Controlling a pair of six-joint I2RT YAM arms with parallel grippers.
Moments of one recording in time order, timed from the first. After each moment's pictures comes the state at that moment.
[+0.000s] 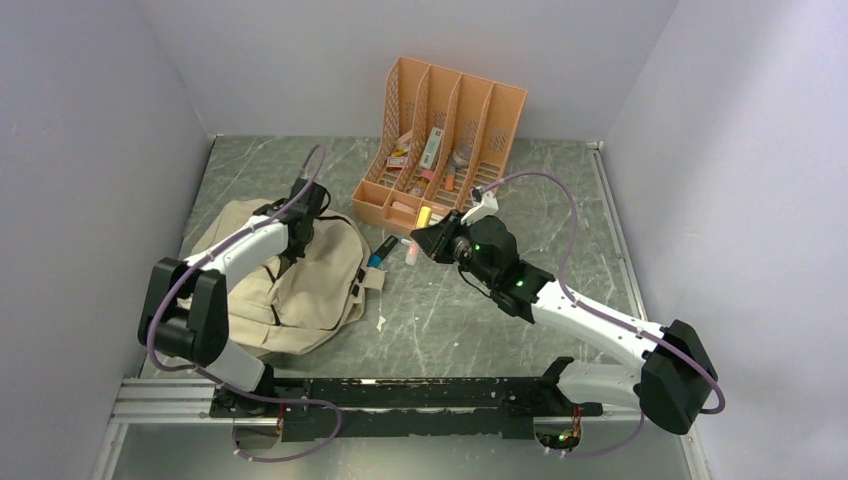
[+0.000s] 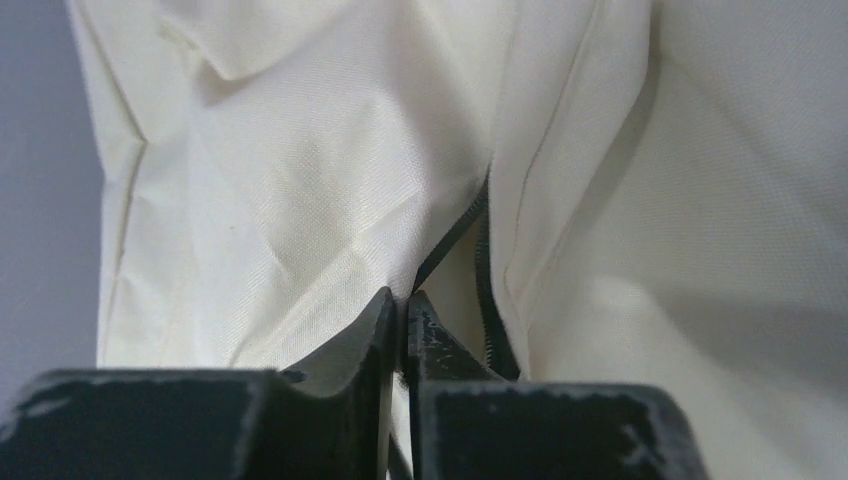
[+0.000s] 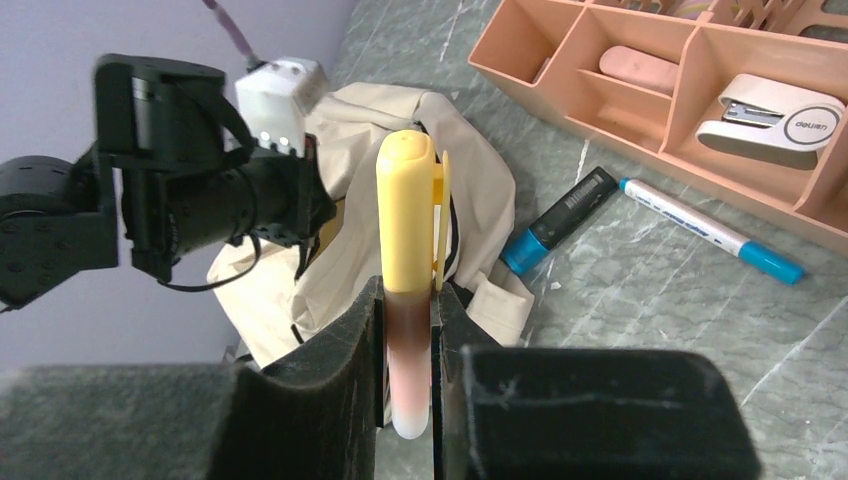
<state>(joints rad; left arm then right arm) -0.31 1.56 0.99 -0.61 -0.57 -0.07 0.80 1.16 0.72 0.21 0.14 0.79</state>
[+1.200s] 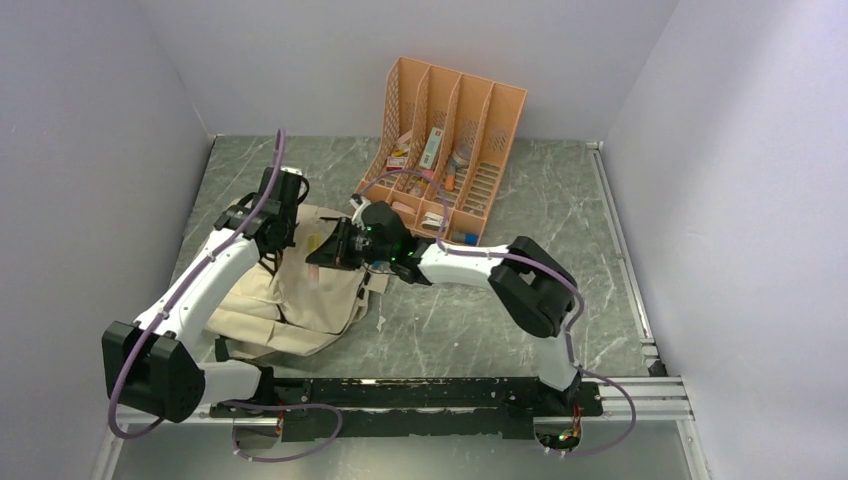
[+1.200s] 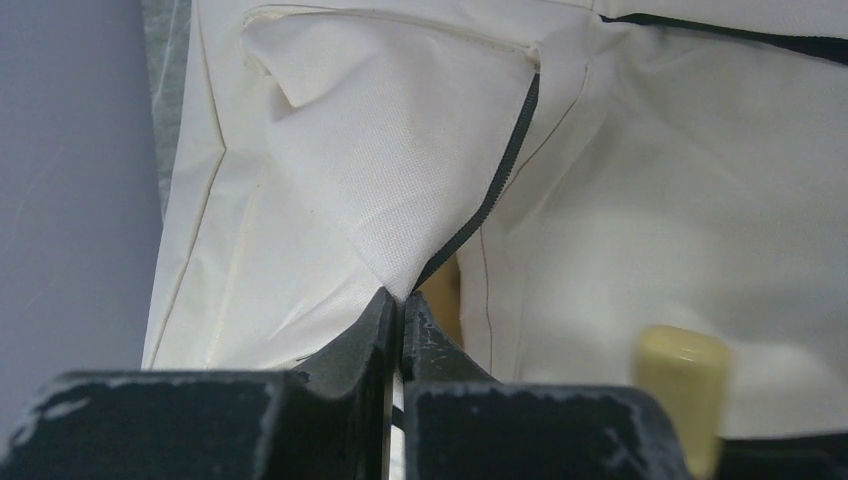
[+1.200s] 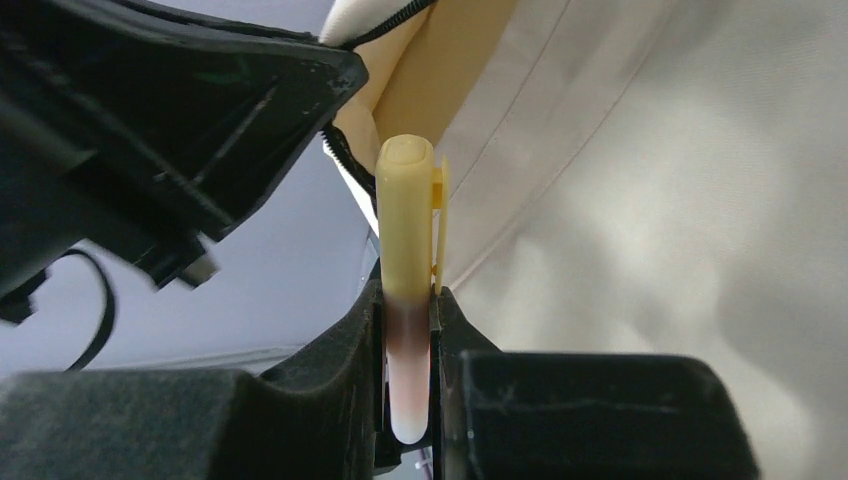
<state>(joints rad) -0.31 1.27 1.07 -0.74 -0.46 -0.09 0.95 1.95 1.25 0.40 -0.32 1.10</state>
